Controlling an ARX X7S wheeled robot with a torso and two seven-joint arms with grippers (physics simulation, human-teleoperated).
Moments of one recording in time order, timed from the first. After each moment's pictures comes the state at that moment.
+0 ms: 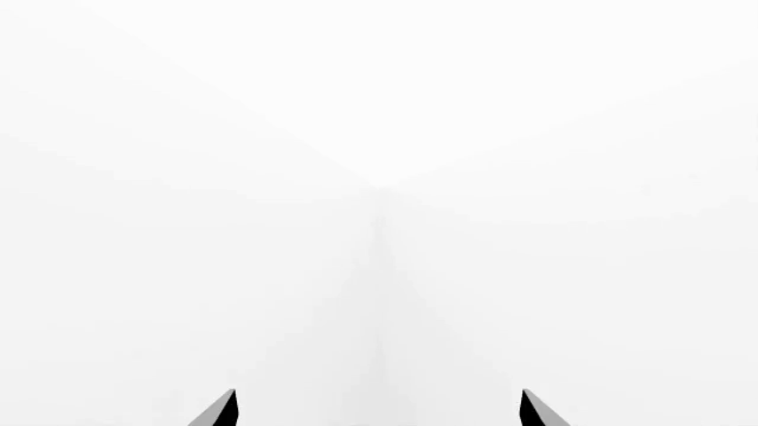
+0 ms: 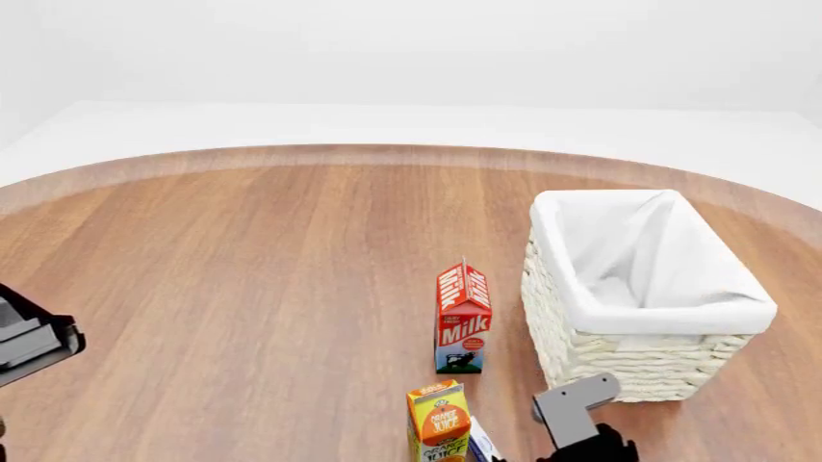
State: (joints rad) left arm 0.15 -0.32 -0.24 0.70 0.01 0.08 -0.55; right arm 0.27 0.63 -0.51 -0.28 0.99 0.93 0.46
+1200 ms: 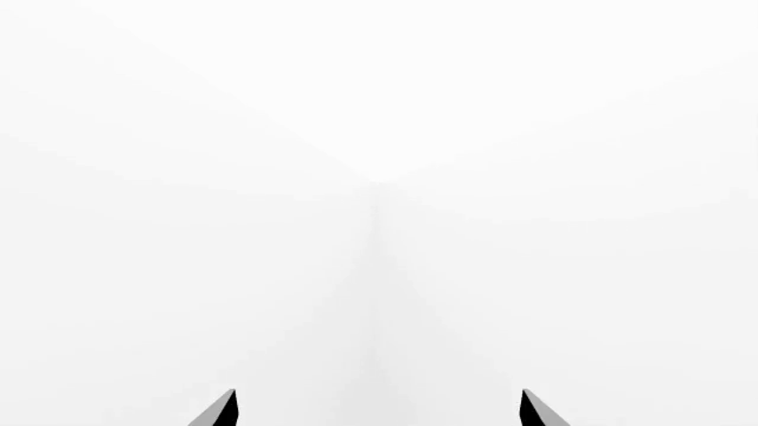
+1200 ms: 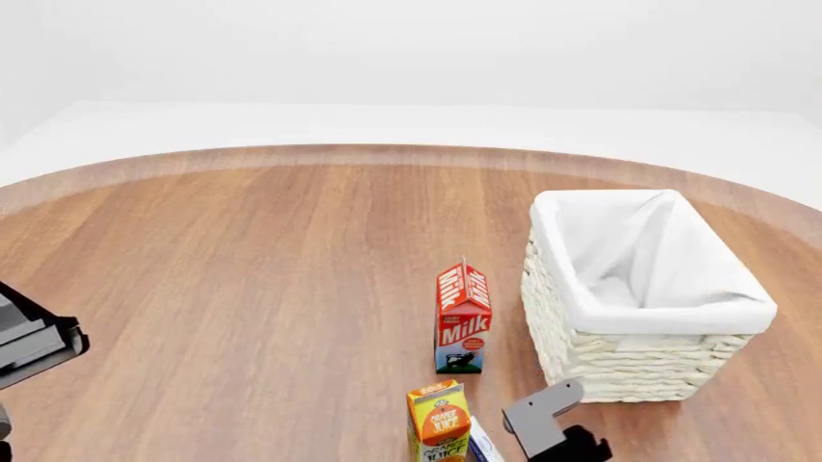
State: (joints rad) left arm 0.15 -0.34 -0.23 0.68 0.01 0.09 -0.56; right arm 0.33 0.57 -0.67 -0.17 0.85 0.89 0.40
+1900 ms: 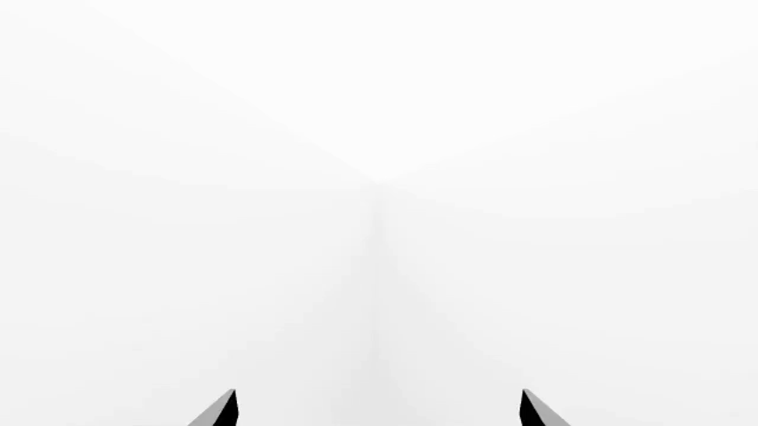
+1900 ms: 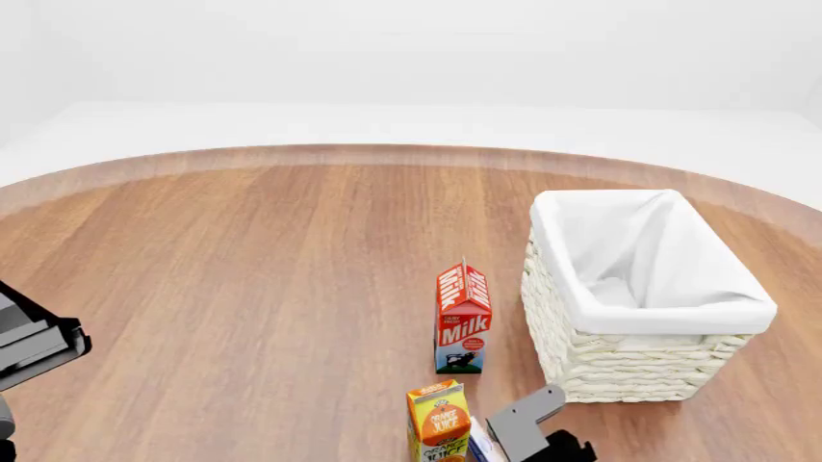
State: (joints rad) left arm 0.16 -0.34 -0.22 0.67 0.01 0.09 -0.57; right arm 0.34 0.53 -0.73 -0.11 0.80 0.87 0.37
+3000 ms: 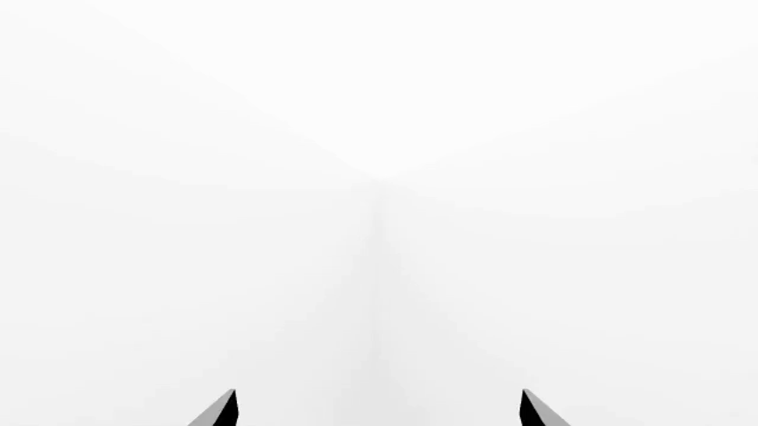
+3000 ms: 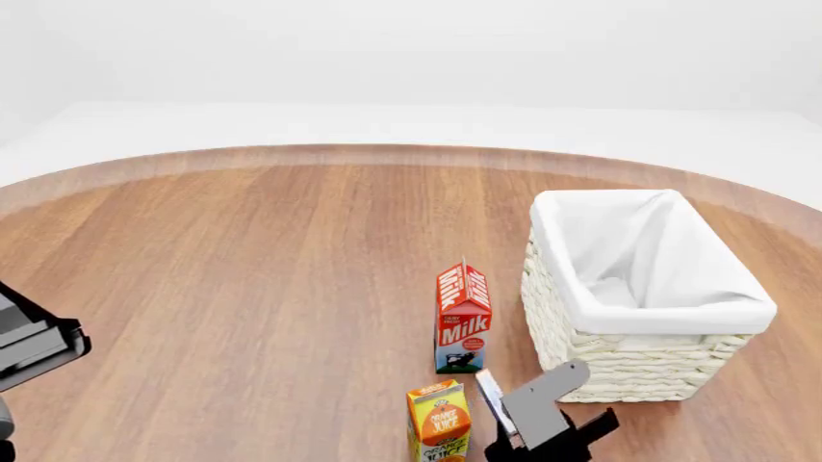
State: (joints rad) left arm 0.16 -0.36 -0.22 0.67 0.00 0.10 -0.59; right arm 0.34 0.63 -0.71 -0.32 0.76 0.83 0.49
